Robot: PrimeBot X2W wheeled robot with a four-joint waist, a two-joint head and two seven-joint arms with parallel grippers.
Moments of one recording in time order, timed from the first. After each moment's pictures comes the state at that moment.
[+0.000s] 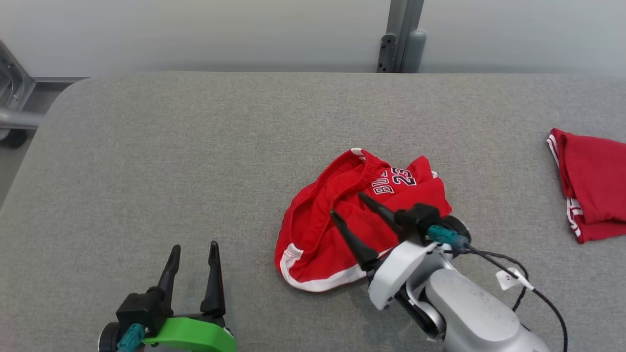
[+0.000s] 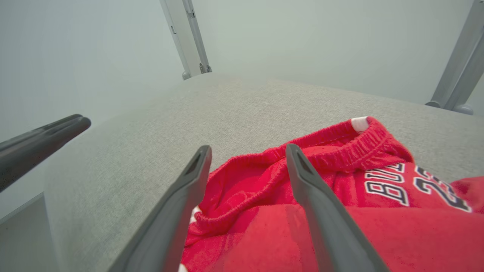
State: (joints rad) left arm 0.00 0.05 -0.17 0.21 -0.33 -0.01 -0.26; right arm -0.48 -0.10 0.70 0.56 0.47 0.13 -0.26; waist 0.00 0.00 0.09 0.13
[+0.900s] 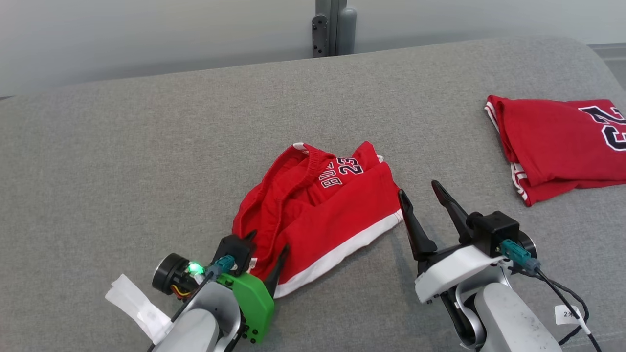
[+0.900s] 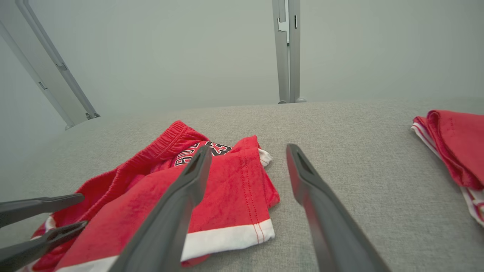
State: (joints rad) left arm -0.30 0.15 -0.52 0.44 -0.22 -0.13 0.04; right arm -0.25 -0.06 0.25 0.34 0.24 0.13 -0.26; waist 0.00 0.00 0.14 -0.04
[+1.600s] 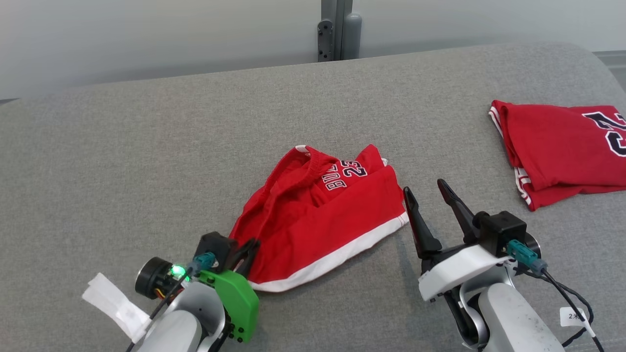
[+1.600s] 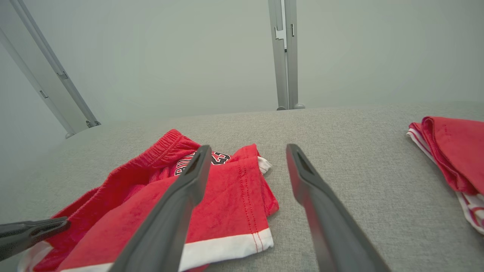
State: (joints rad) left arm -0.27 0.23 -0.54 0.35 -0.32 -0.10 0.14; right arm -0.23 -0.05 0.22 0.32 0.24 0.13 -0.26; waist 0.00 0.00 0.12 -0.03
